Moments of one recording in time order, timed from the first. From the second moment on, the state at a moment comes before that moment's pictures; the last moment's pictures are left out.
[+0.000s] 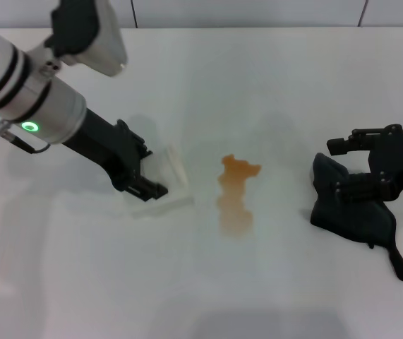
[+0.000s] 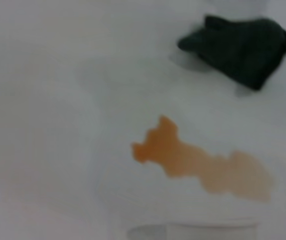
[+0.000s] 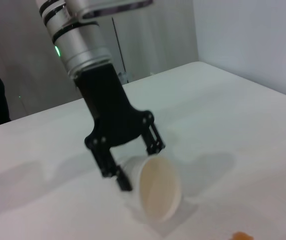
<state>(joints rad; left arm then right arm) -0.82 -2.08 1.13 0.94 2.49 1.55 -1.85 0.28 2.01 -1.16 -1.27 -1.85 -1.52 1.80</state>
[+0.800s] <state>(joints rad) -0.55 -2.08 1.03 0.94 1.94 1.28 -1.61 0.28 2.01 -1.16 -1.27 -1.84 -1.52 1.80</state>
